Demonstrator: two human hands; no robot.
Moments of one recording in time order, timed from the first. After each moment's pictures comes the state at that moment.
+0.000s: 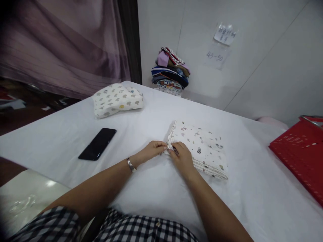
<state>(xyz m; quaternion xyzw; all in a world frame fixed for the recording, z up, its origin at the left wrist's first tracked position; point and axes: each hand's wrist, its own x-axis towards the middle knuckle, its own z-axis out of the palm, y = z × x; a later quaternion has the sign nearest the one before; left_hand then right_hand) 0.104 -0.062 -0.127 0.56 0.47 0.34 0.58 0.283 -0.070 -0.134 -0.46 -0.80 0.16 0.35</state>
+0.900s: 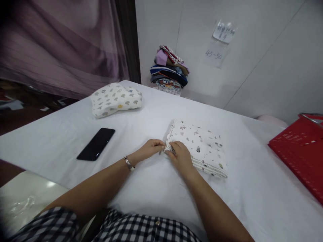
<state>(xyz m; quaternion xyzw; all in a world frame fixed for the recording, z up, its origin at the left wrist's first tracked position) 0.098 -0.054 -0.137 0.60 0.47 0.34 0.56 0.282 -0.071 -0.130 -0.46 -0.82 0.12 0.30</state>
